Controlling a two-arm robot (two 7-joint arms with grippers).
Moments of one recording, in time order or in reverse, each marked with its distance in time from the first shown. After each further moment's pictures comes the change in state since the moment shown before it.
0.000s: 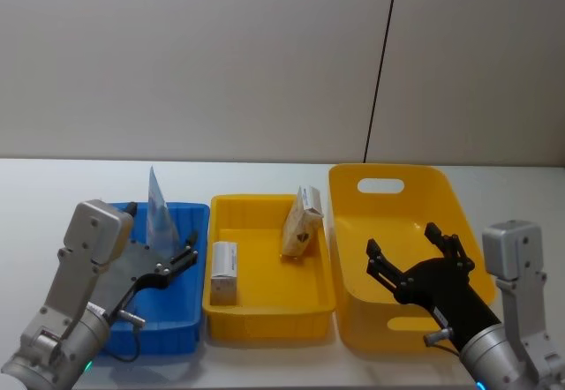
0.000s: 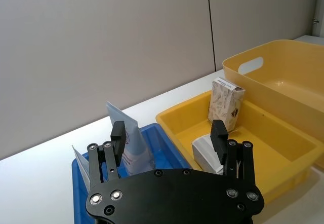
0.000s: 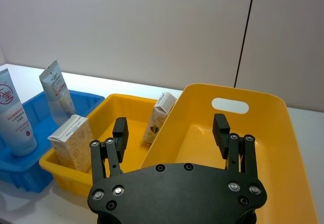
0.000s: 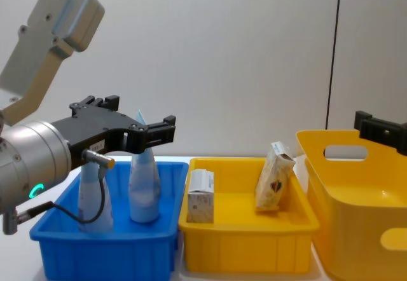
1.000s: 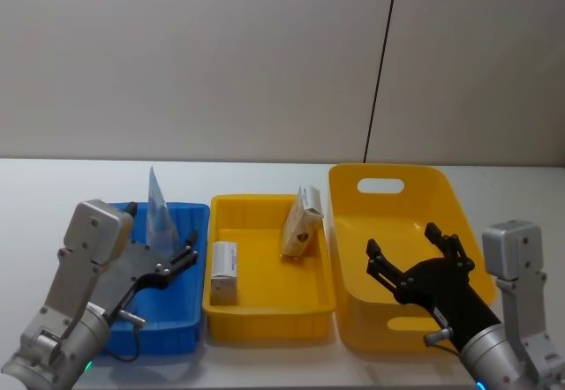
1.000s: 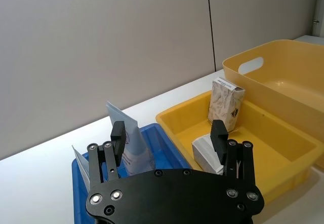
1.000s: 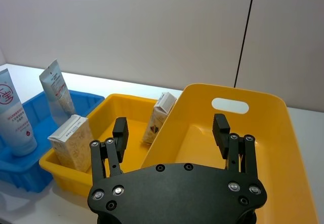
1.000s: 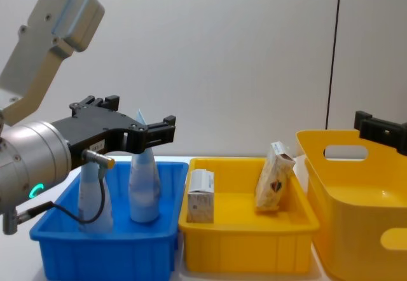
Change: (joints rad) left arm 0.000 0.000 0.000 0.000 0.000 0.000 0.000; right arm 0.000 0.000 0.000 0.000 0.000 0.000 0.000
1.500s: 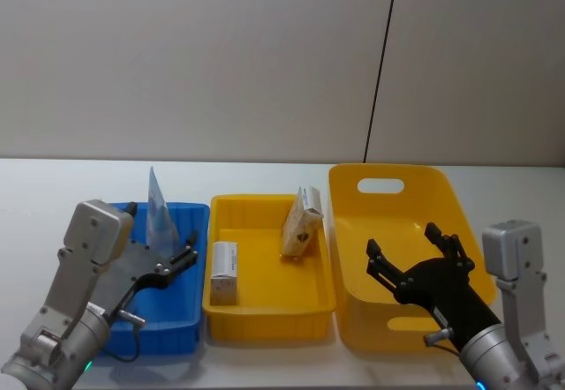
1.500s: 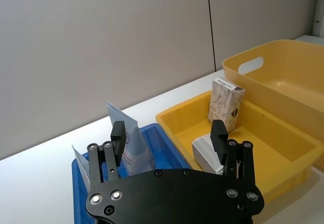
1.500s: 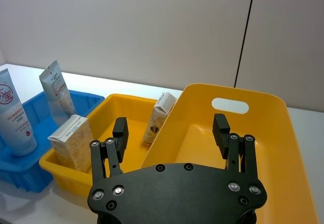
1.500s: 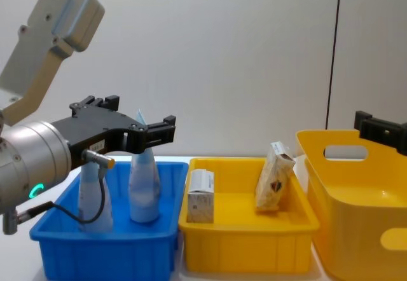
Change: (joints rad) left arm 0.000 0.000 0.000 0.000 0.000 0.000 0.000; right arm 0.000 0.000 0.000 0.000 0.000 0.000 0.000
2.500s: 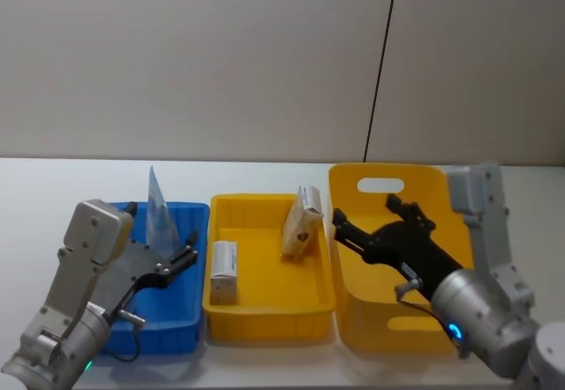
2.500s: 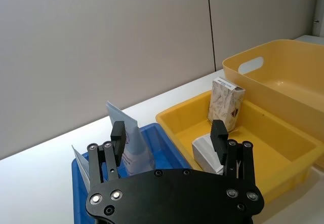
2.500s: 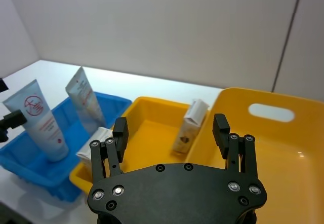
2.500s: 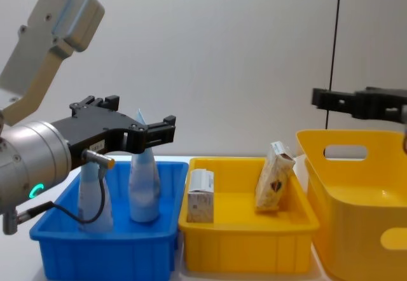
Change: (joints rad) left arm 0.000 0.000 0.000 0.000 0.000 0.000 0.000; right arm 0.183 -0.031 -0.028 0.055 0.087 0.216 0.090
